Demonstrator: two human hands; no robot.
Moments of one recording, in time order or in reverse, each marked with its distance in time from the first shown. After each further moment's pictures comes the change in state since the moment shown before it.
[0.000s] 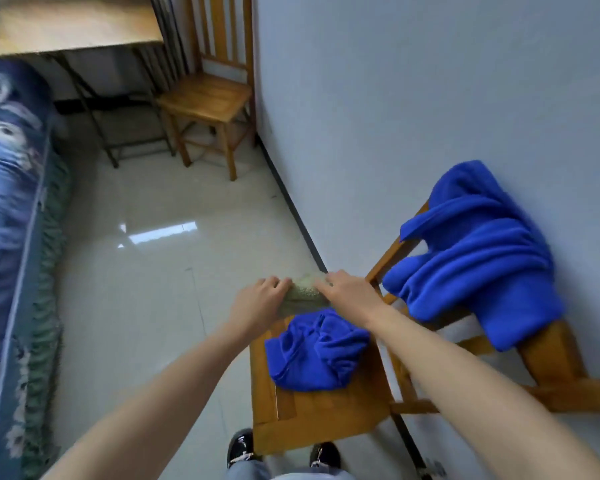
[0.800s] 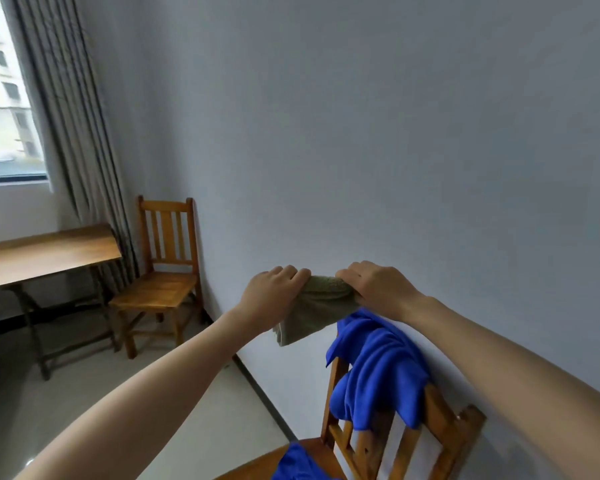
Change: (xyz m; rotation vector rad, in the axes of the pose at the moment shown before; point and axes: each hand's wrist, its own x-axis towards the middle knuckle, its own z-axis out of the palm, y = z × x) left_hand 0.020 0.118 -0.274 0.230 0.612 0.554; right_hand -0.144 0.061 -0.269 -0.259 0.670 0.119
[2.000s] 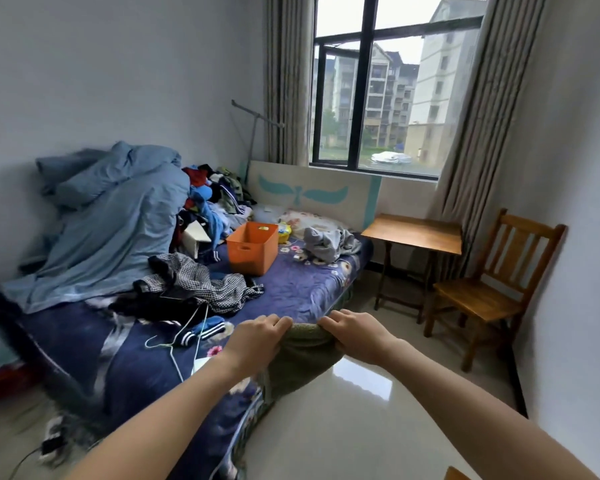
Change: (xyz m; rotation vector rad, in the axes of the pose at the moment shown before) left_hand -0.466 0.105 -0.210 0.607 -0.209 -1.009; right_hand 0.047 -0.434 -0.028 0.472 0.178 -1.093
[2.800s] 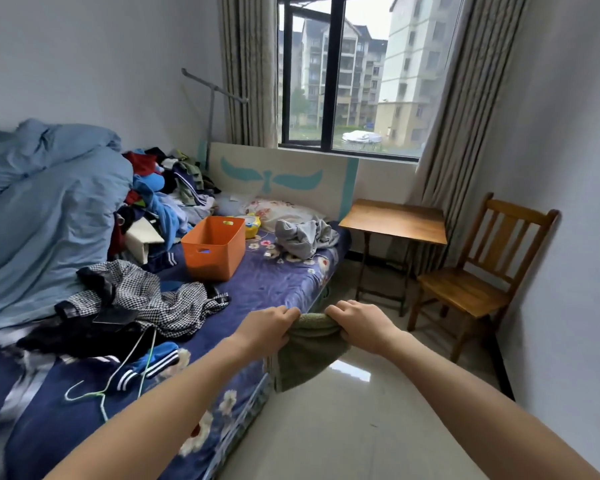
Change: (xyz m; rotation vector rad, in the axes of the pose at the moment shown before) left_hand 0.198 -0.064 0.129 -0.143 -0.345 -0.049; right_hand 0.085 0.170 0.106 0.059 -0.273 0.337
